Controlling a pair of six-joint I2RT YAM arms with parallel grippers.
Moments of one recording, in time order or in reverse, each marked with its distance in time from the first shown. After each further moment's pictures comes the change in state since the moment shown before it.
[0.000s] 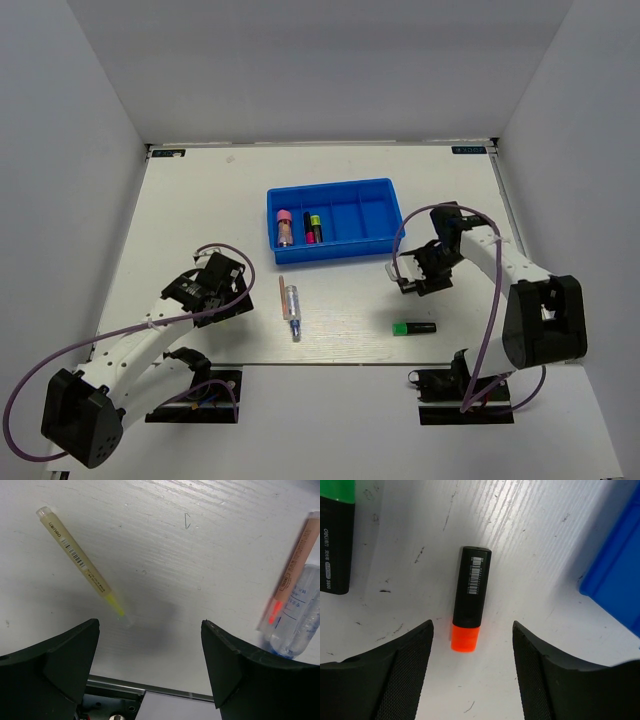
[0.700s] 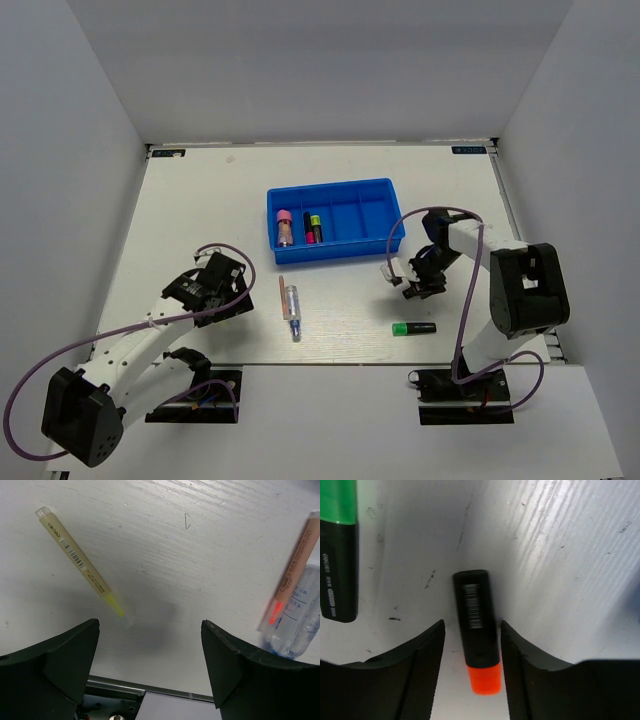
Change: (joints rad) left arm 0.001 0.008 0.000 0.003 0.001 0.001; right arm -0.005 0.198 0.002 0.013 -0.018 0.051
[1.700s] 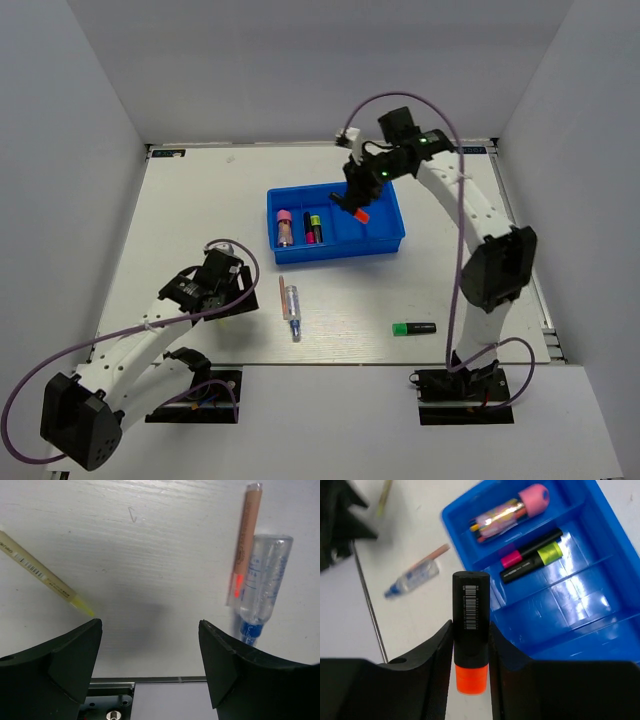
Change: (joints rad) left arm -0.003 -0.024 0.027 0.039 0.127 0.109; right arm 0.227 0.229 0.971 -0.080 -0.381 1.236
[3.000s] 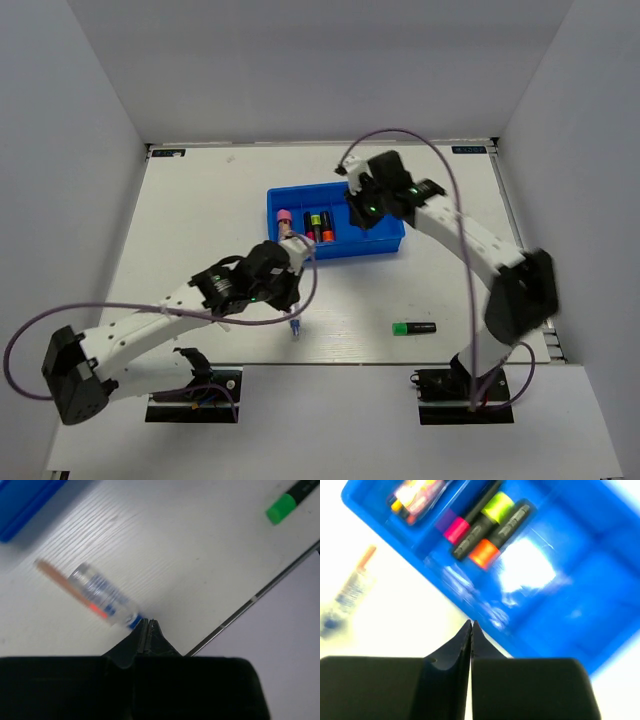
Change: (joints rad) left arm -0.397 0.131 0.198 0.213 0.130 0.322; right arm 0.145 -0.151 -0.451 0.452 0.515 0.372
